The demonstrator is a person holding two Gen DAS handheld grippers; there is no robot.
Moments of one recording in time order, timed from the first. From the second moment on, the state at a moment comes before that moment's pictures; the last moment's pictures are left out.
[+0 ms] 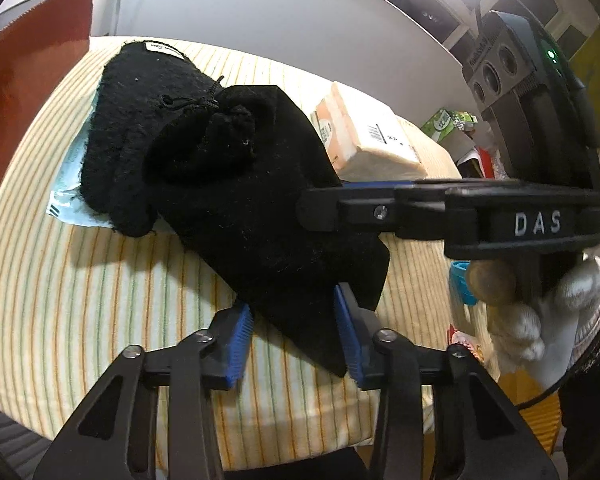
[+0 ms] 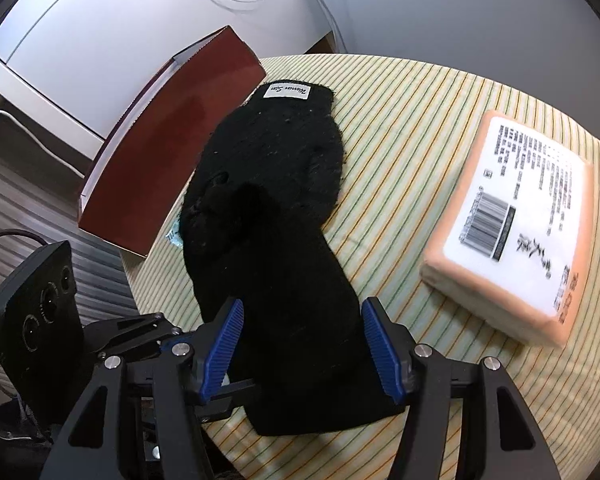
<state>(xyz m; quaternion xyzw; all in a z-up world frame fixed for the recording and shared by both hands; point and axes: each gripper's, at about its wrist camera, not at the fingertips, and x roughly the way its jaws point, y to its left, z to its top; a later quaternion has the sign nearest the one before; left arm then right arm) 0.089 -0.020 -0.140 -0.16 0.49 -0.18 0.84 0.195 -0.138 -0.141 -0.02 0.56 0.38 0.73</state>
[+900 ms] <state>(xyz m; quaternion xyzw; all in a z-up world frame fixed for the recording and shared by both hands) 0.053 0.063 -0.051 -0.14 0.37 -0.15 0.90 0.140 -0.080 -0.063 0.03 0.50 0.41 0.76</state>
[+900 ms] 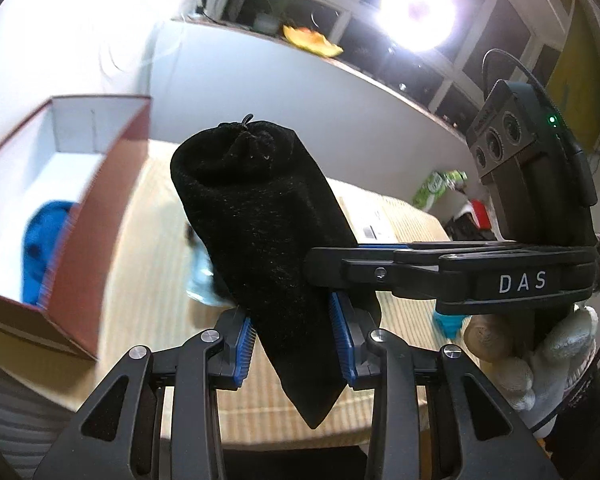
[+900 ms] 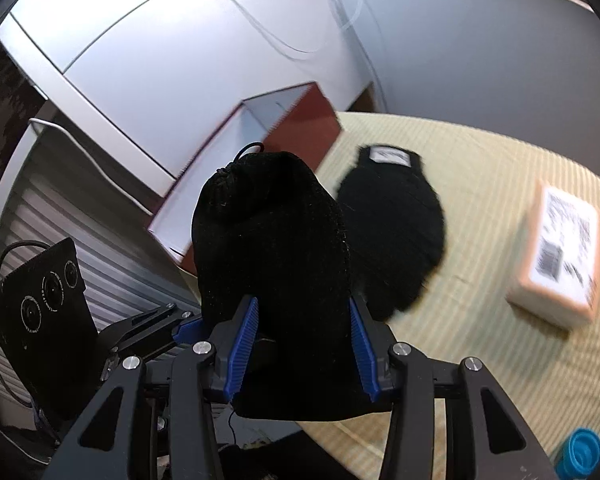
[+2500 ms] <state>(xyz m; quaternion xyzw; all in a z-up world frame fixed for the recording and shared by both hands) 0.114 0.234 -0.038 -0.15 0.36 0.02 0.92 0.209 0.123 -0.038 0.00 0.48 0.46 0.75</state>
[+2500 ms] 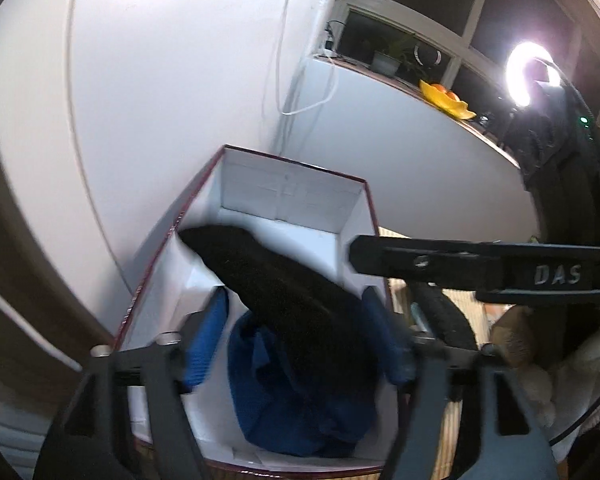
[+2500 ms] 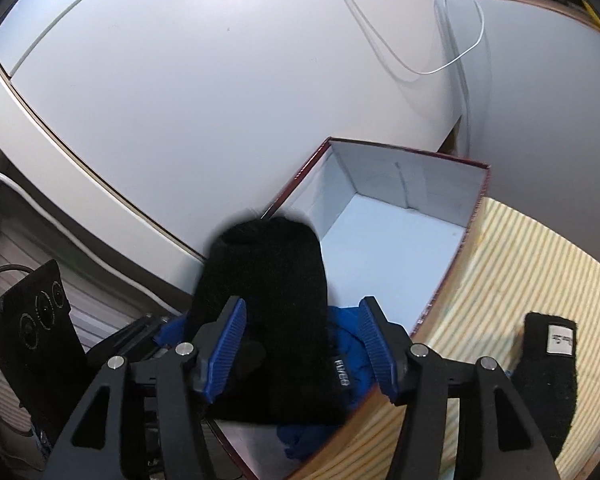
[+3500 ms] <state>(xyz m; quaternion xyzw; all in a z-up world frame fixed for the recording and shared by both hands) 0.072 0.123 -0.001 -0.13 0.33 -0.10 0.93 0.175 -0.134 -0.006 0.03 0.45 0.31 0.84</state>
